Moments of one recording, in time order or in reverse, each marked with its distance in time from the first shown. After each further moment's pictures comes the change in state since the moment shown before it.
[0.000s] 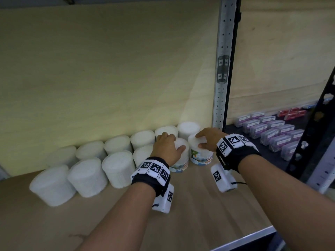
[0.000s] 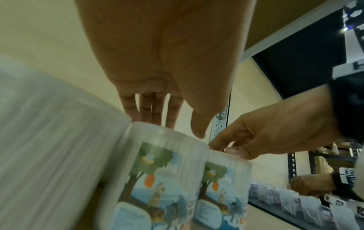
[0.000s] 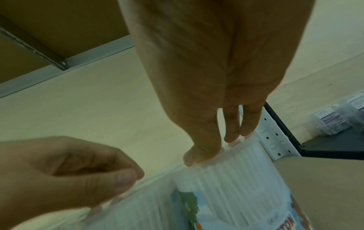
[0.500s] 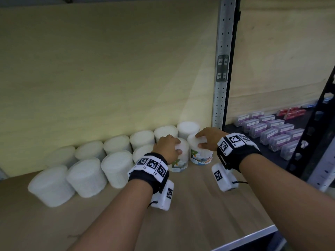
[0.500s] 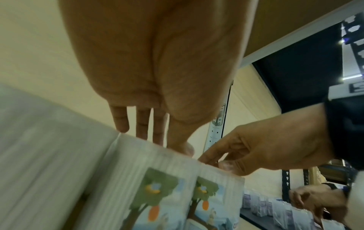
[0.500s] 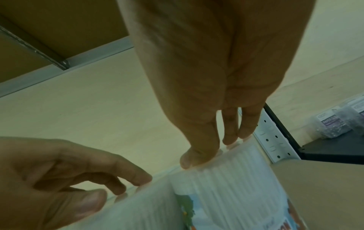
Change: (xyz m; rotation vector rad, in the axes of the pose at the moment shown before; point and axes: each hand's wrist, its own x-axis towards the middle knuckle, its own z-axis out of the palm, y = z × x) left_hand 0.005 -0.001 -0.009 0.036 -0.245 0.030; right_hand 0.000 0.001 -0.002 -0.003 -0.022 -0.007
